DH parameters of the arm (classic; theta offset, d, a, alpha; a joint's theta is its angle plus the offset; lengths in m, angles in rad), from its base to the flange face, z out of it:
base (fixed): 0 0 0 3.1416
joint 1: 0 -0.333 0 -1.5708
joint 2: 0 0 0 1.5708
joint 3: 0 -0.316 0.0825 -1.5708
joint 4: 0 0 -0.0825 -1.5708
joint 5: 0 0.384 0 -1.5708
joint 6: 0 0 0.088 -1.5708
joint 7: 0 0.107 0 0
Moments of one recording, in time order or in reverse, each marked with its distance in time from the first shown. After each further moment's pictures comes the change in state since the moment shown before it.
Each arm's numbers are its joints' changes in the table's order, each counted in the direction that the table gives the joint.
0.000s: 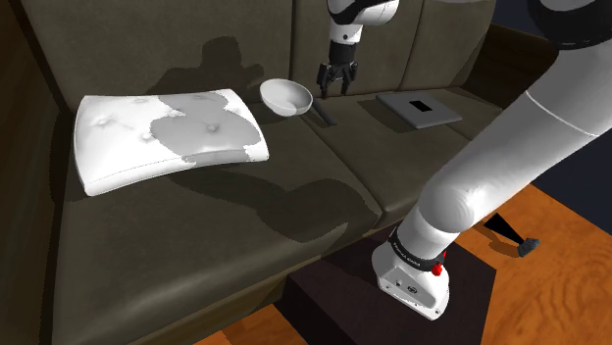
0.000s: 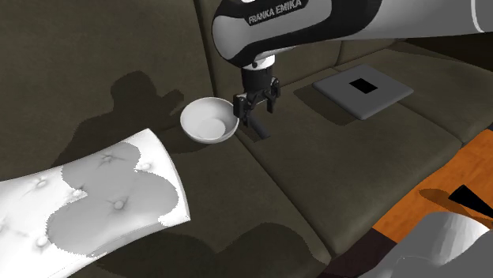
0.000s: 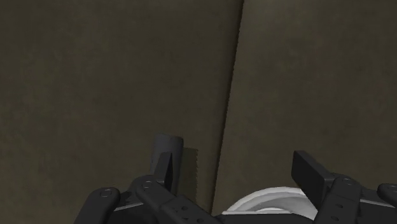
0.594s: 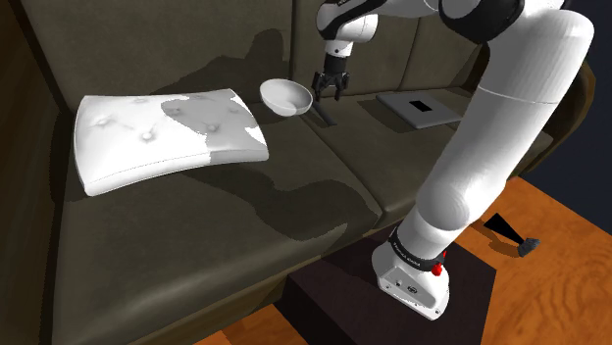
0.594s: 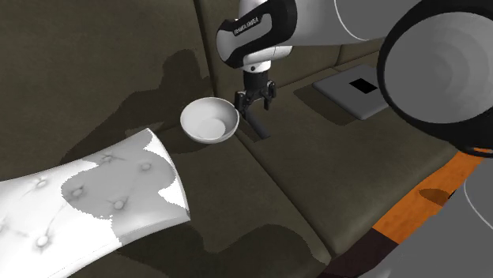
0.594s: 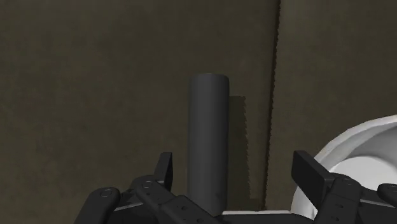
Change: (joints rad) arm 0.065 -0.330 0.067 0.220 0.130 -0.102 -0.078
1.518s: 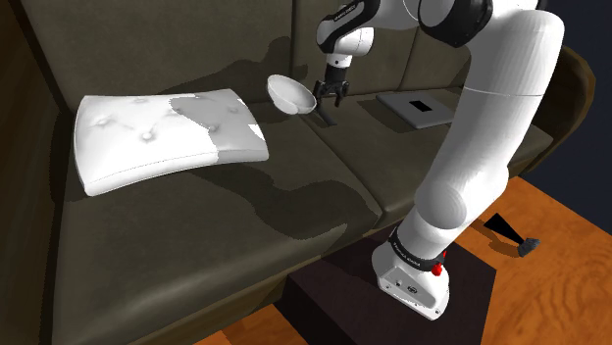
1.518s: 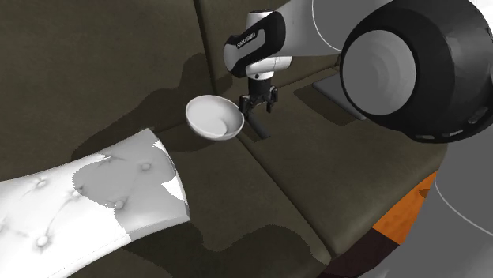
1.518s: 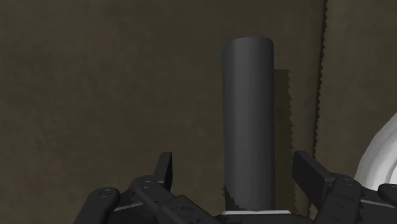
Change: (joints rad) arm 0.038 -0.112 0.016 0.032 0.047 -0.103 -0.029
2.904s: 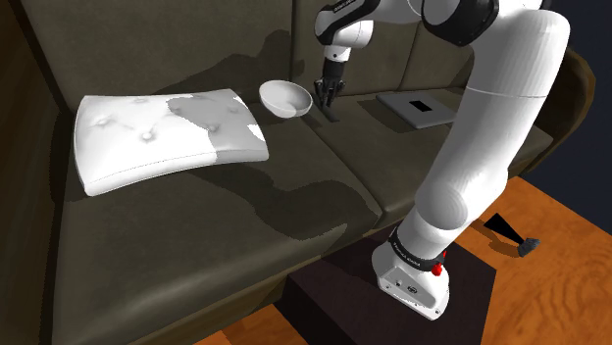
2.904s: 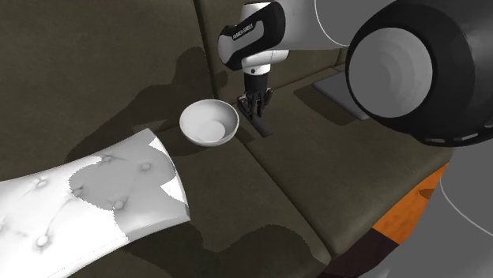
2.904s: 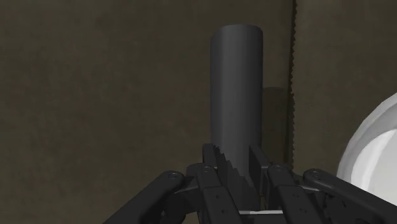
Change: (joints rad) arm -0.016 0.023 -0.008 0.029 -0.004 0.080 0.010
